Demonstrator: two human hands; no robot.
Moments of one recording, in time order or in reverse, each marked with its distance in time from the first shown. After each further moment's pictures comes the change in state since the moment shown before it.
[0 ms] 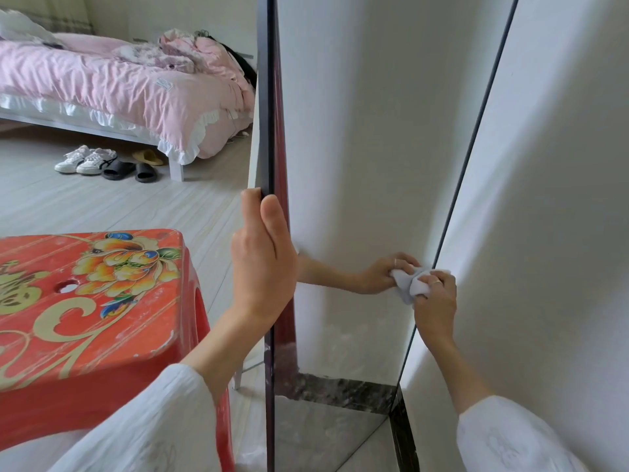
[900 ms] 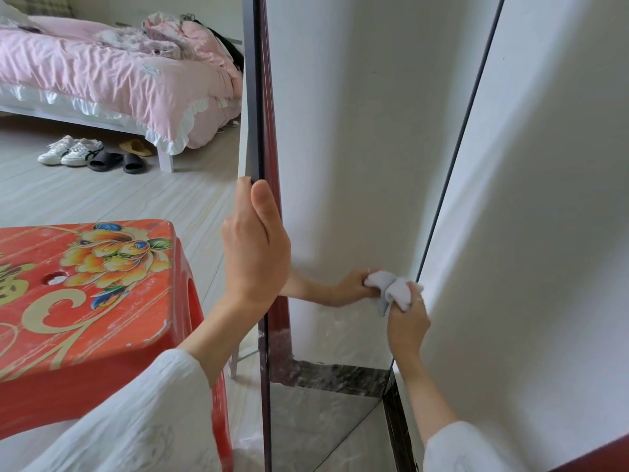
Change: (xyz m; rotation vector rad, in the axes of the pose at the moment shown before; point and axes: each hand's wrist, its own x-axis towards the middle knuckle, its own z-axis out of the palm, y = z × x) left_hand 0.001 0.001 0.001 0.023 -0.005 -0.019; right_hand -0.060 -0.021 0.012 0.283 0.020 0.291
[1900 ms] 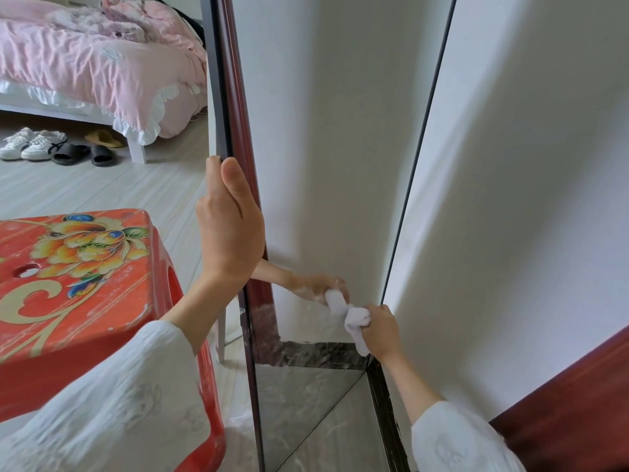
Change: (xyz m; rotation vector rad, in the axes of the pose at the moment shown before) left_hand -0.001 -0.001 0.002 0.034 -0.003 -0.026; right_hand -0.029 0.048 -0.025 -0.519 -0.474 -0.058
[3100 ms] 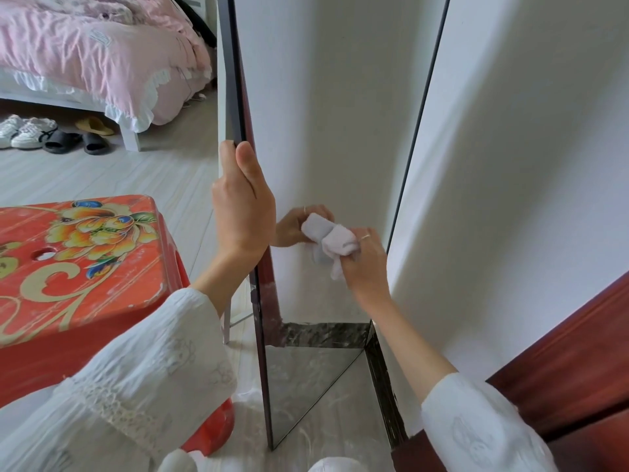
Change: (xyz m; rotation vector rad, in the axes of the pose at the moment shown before) left_hand -0.001 0.003 -0.001 -0.015 -0.055 -0.084; right_hand -0.034 -0.123 -0.059 0.324 0.368 -0.356
